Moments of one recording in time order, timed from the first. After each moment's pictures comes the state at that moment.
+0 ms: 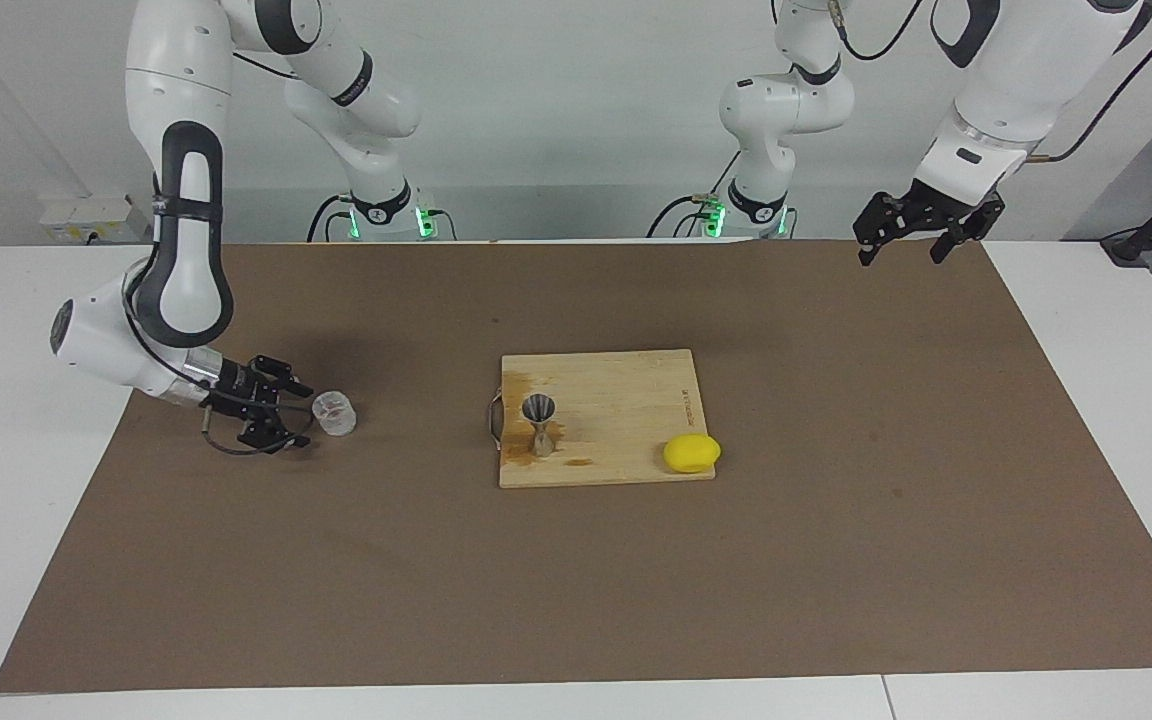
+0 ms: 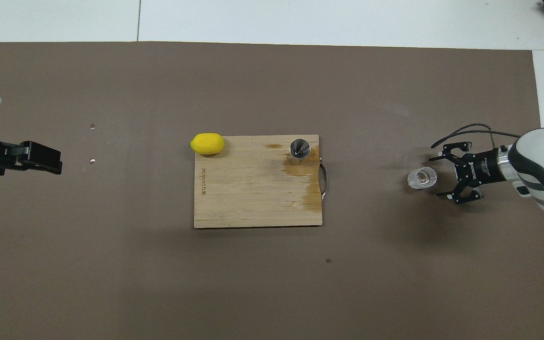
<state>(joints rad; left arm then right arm) 0.02 -0.05 -0.12 -1.62 -0.01 1.52 -0.06 -0.26 0.38 -0.01 -1.98 0.63 2.01 0.77</state>
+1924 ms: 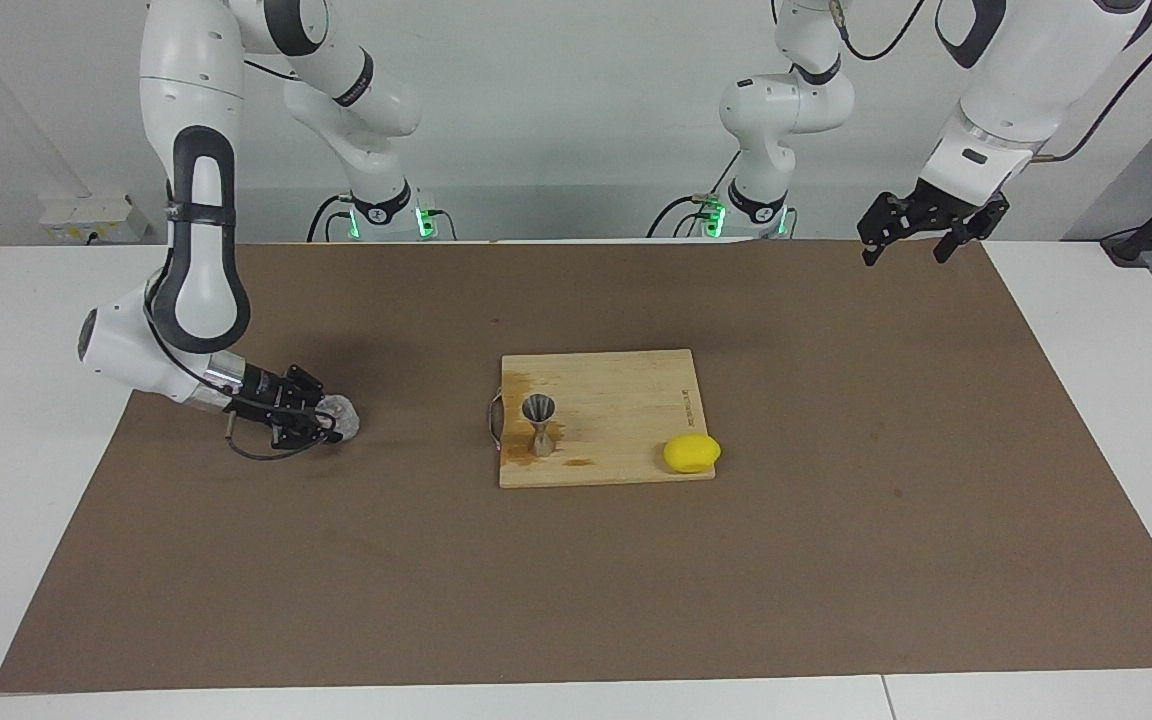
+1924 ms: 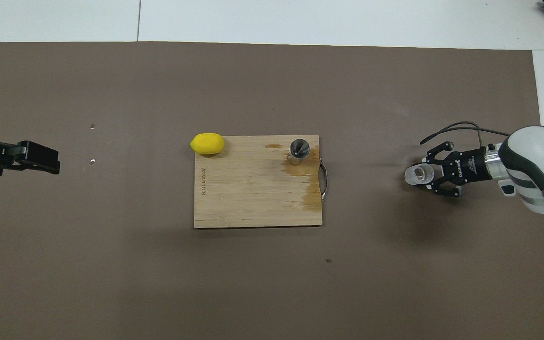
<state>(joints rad) 0.02 -0.05 -0.12 -1.62 -0.01 1.52 -0.06 -0.22 0.38 -0.01 -1.99 0.73 2.00 0.77</state>
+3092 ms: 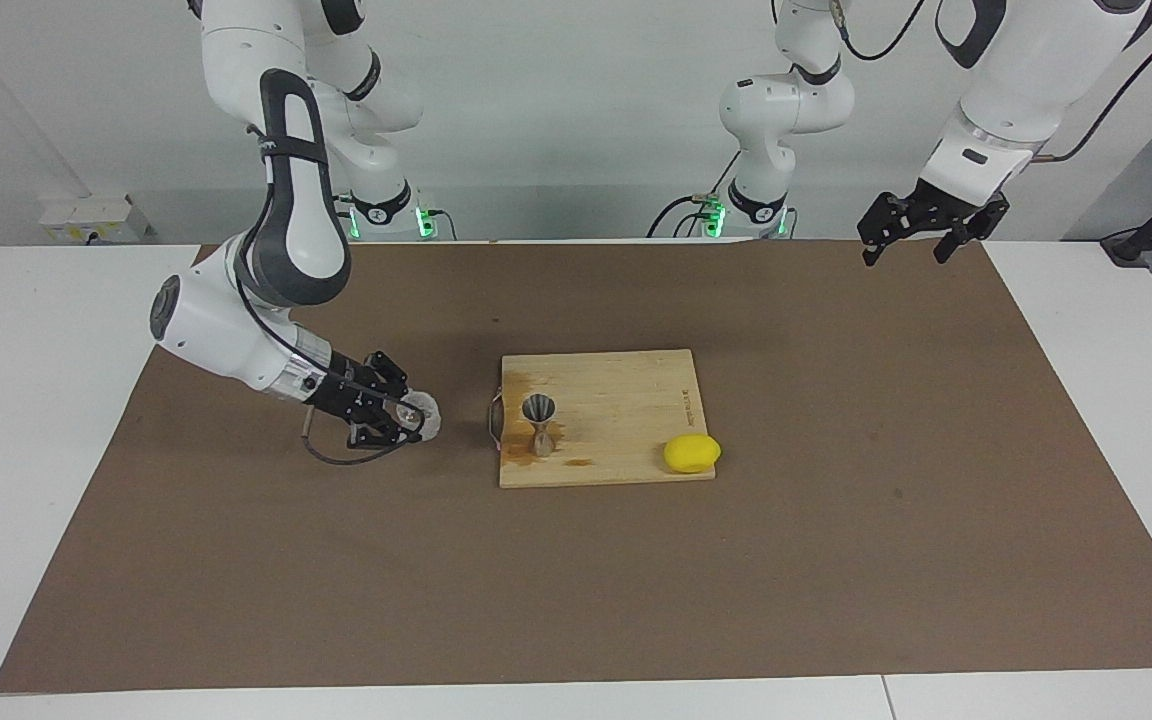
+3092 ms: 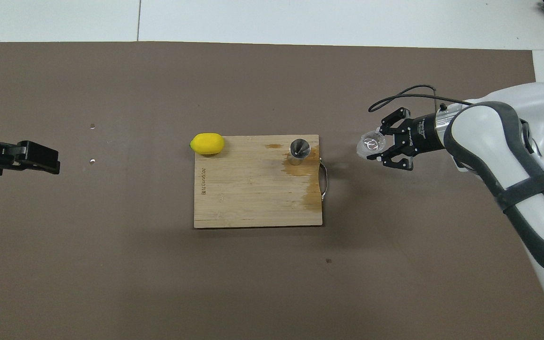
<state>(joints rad) 0.02 -0.05 -0.12 -1.62 -0.01 1.52 -0.06 0.05 0.31 -0.01 -1.84 0.74 2.03 1.31</state>
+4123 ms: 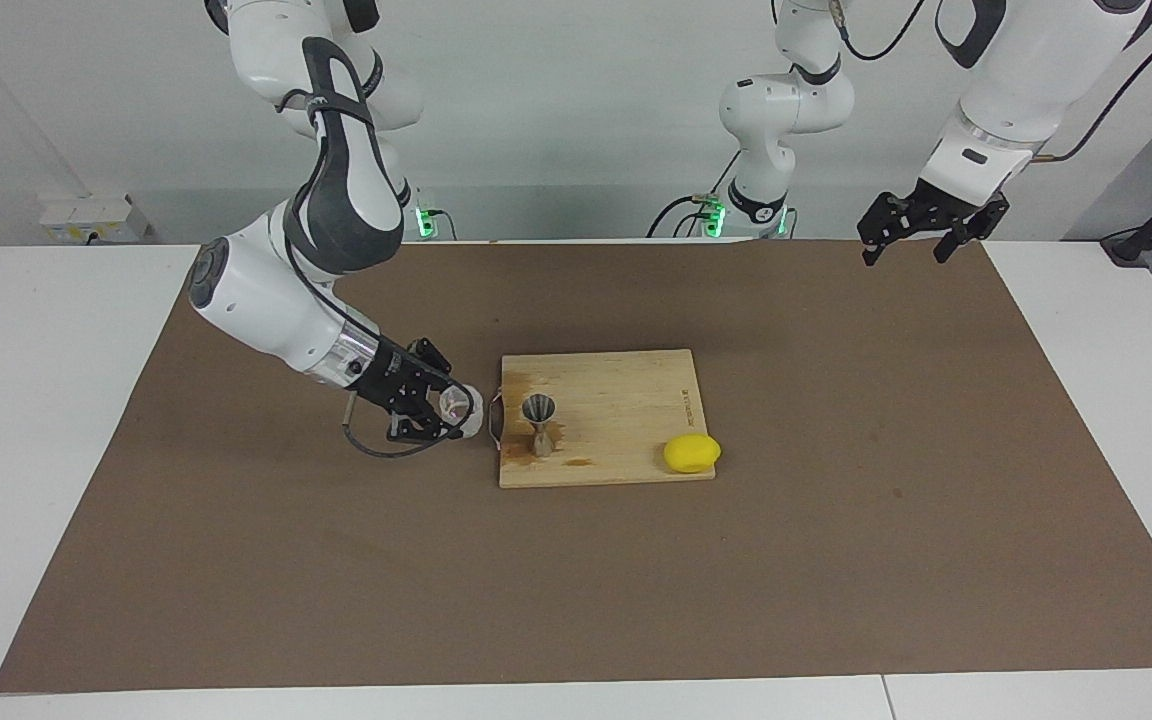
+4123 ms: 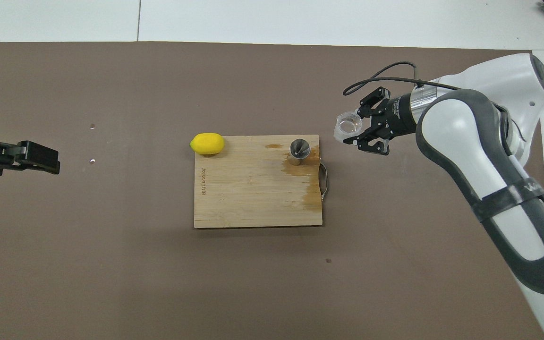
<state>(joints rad) 0.02 -0.05 -0.12 -1.62 -0.01 1.52 -0.06 0.16 0.32 -0.01 -1.69 0.67 2.03 1.55</state>
